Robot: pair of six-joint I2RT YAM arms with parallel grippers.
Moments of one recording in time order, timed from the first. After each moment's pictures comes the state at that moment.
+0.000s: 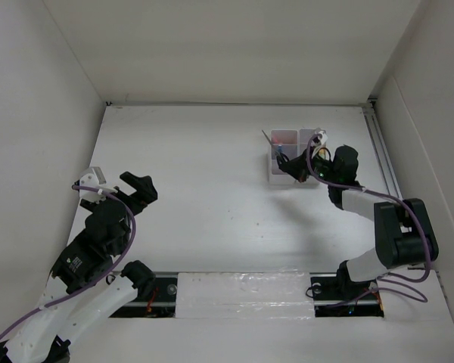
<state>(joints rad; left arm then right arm) -0.68 0.43 0.88 -0.76 -0.80 -0.72 0.10 1.49 0.62 0.71 -0.89 0.25</state>
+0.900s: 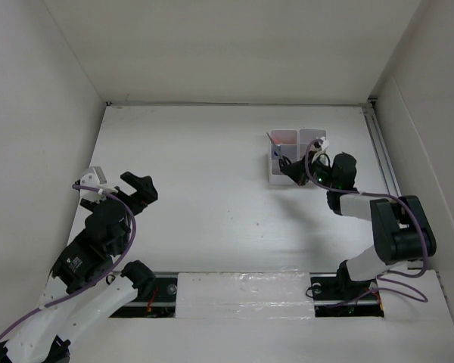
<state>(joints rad) -0.68 0.43 0.88 -0.75 -0.80 -0.70 0.10 1.53 0.54 0.83 -0.79 0.28</state>
